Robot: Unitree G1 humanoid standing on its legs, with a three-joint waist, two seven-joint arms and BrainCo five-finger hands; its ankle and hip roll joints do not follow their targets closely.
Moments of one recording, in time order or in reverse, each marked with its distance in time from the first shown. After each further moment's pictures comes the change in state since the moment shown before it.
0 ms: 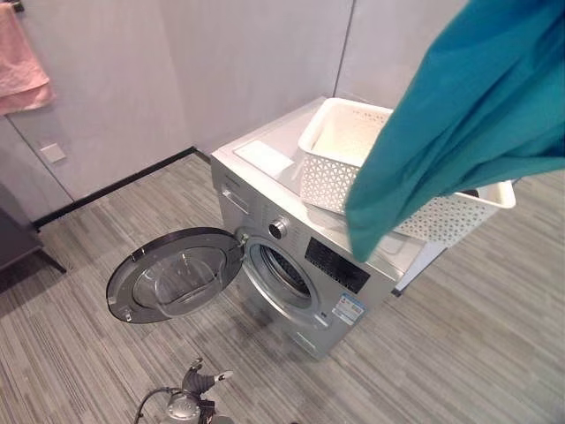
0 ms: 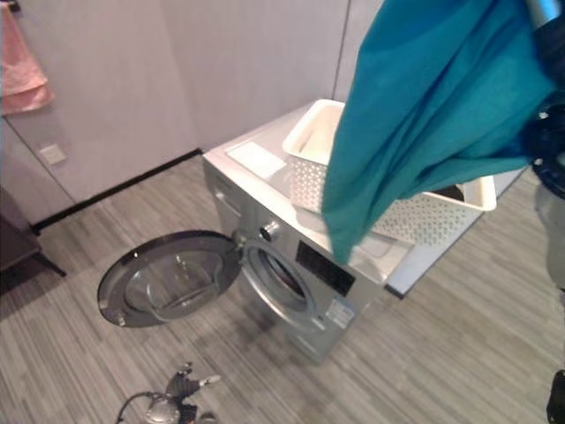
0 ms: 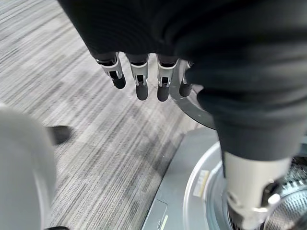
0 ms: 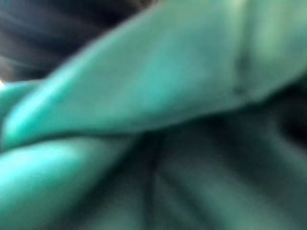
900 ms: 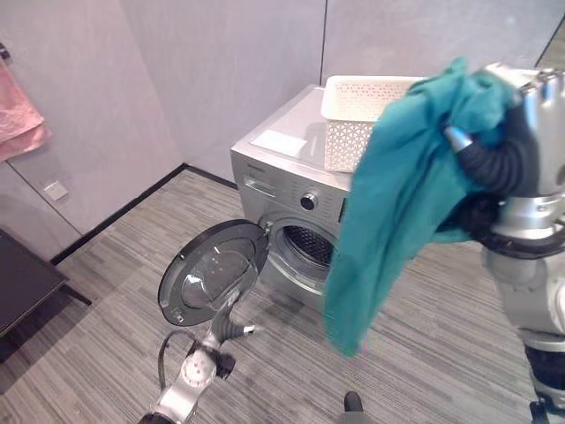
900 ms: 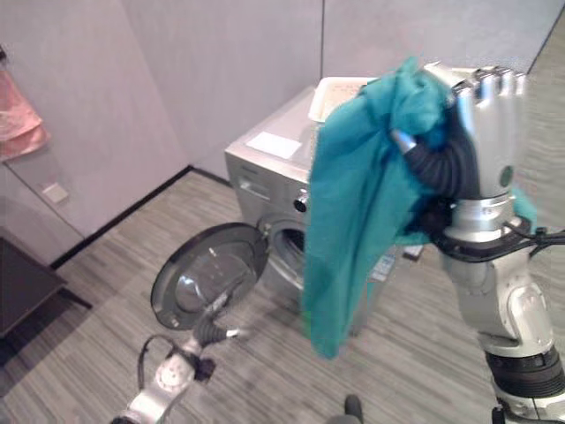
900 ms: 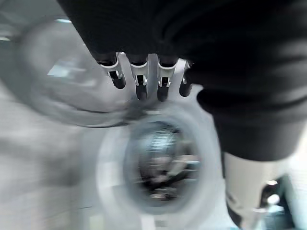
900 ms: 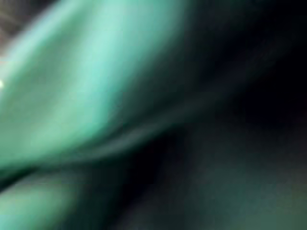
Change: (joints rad) left arm 0.013 0.152 -0.189 -0.686 0.111 -0.079 -0.050; right arm 0.171 0.287 0.200 -0.143 -0.058 -0.032 0.160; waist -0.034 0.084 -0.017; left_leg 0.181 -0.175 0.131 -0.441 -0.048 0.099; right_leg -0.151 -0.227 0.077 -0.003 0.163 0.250
